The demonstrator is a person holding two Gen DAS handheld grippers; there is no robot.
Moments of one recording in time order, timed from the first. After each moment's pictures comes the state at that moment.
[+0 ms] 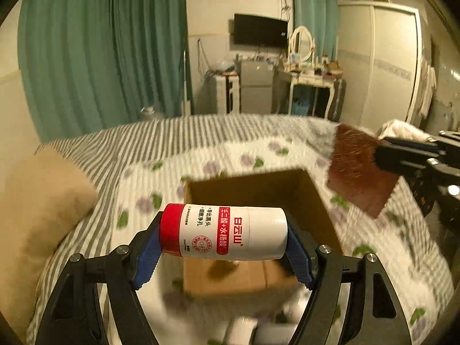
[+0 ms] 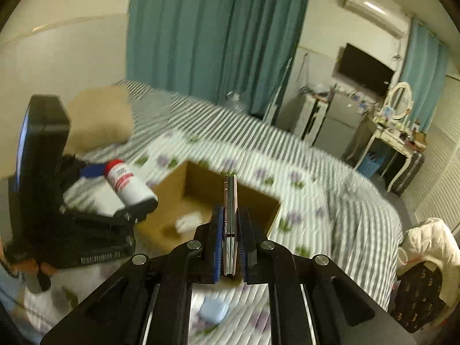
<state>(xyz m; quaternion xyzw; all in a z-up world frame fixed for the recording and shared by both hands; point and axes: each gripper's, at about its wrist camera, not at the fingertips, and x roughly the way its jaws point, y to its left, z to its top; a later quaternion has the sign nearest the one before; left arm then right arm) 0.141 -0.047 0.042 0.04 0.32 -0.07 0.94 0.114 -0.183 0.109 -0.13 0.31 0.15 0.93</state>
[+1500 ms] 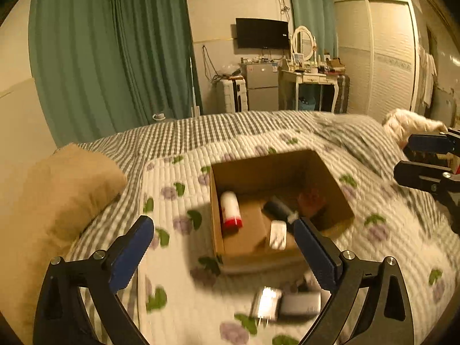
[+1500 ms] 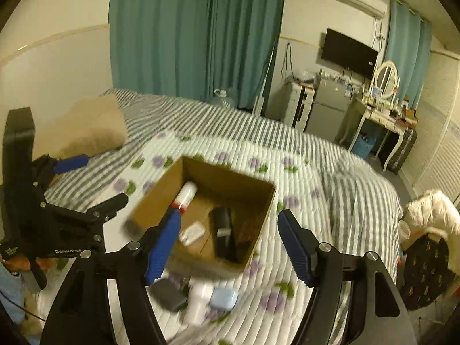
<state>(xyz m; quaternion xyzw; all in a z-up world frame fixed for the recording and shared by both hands) 0.074 -0.028 0.019 0.08 0.31 -0.05 0.95 0.058 -0.195 0.086 -0.09 0.34 0.13 0.93</state>
